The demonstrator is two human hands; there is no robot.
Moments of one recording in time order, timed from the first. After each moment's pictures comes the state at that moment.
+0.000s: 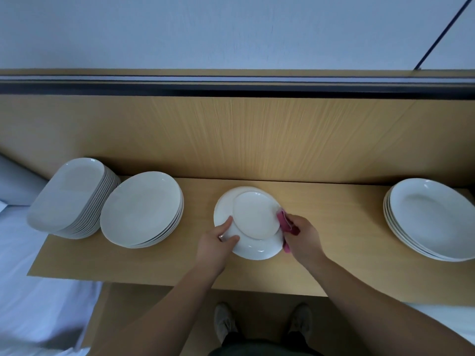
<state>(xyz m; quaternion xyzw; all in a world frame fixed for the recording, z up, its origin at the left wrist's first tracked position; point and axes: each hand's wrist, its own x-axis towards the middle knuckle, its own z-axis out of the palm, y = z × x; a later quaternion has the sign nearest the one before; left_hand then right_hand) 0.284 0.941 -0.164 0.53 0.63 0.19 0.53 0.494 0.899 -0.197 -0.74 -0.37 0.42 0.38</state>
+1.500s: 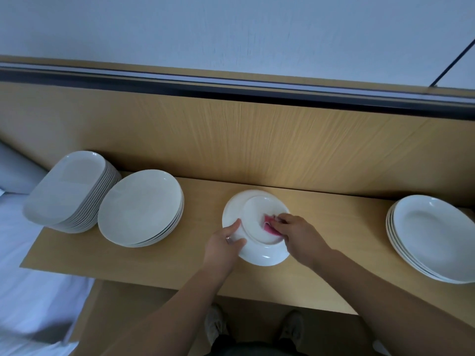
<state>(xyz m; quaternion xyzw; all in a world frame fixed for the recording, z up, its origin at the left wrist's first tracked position) 0.301 0.945 -0.179 0.51 0.62 0.21 0.56 0.522 0.927 -0.201 -0.61 -0.77 0.16 0.06</state>
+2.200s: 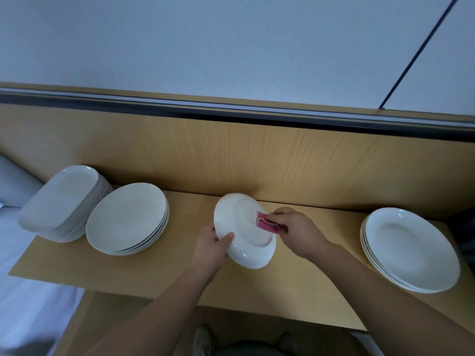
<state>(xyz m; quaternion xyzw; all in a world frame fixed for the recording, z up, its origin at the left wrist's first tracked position) 0.334 0.941 -0.145 0.48 0.62 0.28 0.56 0.559 0.930 -0.132 -0.64 -0.68 0.30 0.19</state>
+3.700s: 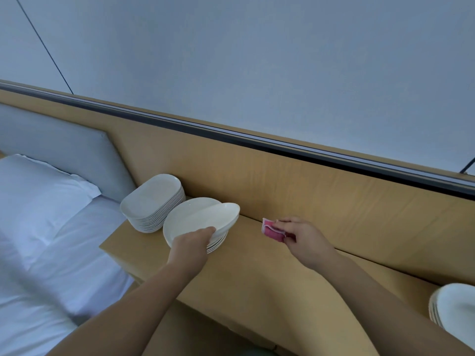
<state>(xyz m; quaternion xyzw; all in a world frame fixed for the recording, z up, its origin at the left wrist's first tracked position) 0.184 0.948 -0.097 0.72 0.68 0.09 0.05 0.465 0.975 -0.082 -0.54 -0.76 0.28 0.21</state>
